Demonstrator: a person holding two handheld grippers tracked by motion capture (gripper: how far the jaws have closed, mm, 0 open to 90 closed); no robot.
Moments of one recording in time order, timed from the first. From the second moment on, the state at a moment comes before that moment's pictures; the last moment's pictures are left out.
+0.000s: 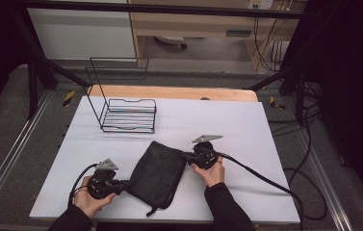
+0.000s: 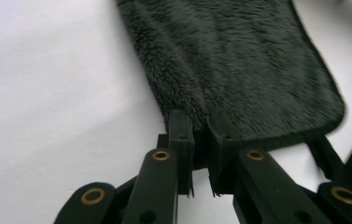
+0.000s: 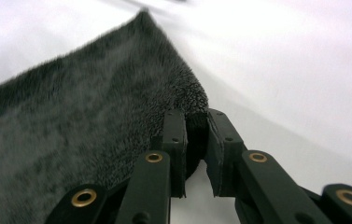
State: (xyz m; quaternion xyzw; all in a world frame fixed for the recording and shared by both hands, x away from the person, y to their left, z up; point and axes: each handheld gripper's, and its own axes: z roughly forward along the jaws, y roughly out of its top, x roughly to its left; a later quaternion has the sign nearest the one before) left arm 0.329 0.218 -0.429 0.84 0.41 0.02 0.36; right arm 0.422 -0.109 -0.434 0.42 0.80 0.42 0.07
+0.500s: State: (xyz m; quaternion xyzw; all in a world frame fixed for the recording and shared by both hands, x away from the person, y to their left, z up) left arm 0.308 0.201 -0.433 0.83 0.41 0.04 0.37; right arm 0.455 -0.082 -0.440 0.38 0.83 0.39 0.10
